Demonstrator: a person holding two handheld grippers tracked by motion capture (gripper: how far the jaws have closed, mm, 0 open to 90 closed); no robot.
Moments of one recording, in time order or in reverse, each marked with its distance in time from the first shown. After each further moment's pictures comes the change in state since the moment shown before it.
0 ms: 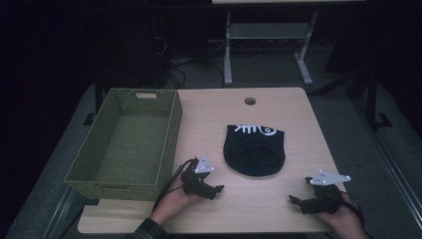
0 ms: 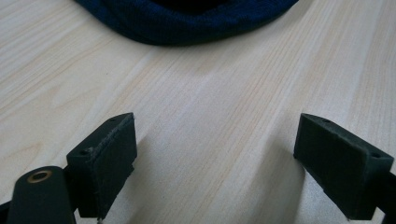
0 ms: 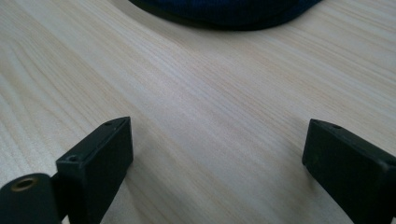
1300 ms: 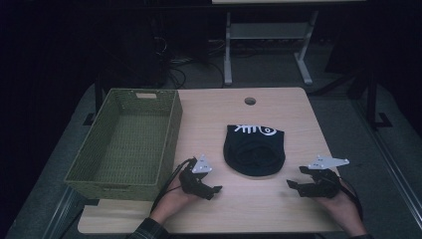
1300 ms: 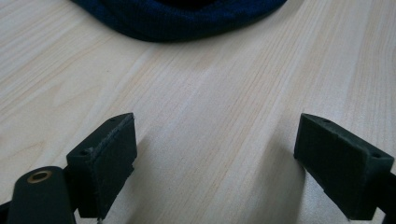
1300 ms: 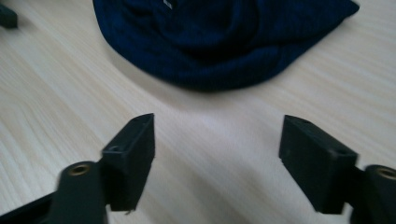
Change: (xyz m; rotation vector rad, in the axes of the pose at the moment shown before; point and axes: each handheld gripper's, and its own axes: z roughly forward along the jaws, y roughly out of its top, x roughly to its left) left arm 0.005 -0.003 -0.003 0.002 -0.026 0.028; right arm -0.011 0.041 -0.002 -0.016 0.019 0.026
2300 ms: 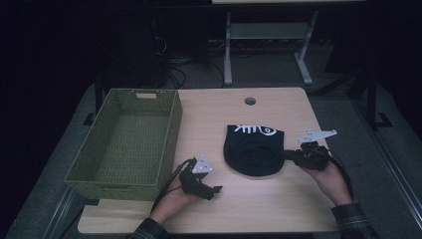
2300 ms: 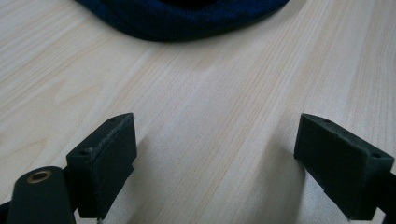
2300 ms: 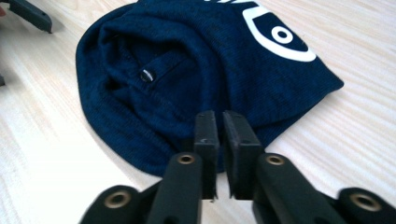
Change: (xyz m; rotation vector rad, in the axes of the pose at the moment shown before) left arm -0.001 0.000 0.000 0.002 0.011 -0.002; right arm -0.026 0.064 0.022 0.011 0.042 -0.037
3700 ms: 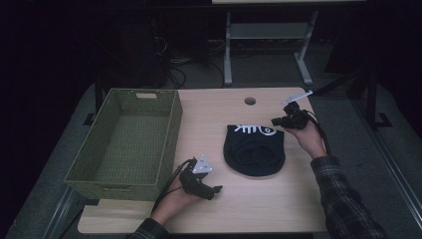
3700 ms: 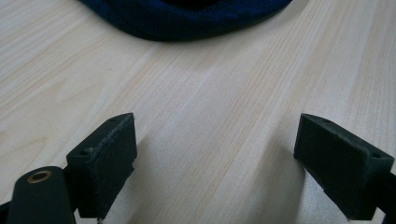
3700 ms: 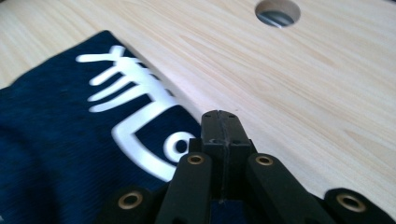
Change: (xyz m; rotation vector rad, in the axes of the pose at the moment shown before) left arm -0.001 0.000 0.000 0.004 0.009 -0.009; right arm -0.081 0.084 0.076 0.068 -0.006 0.079
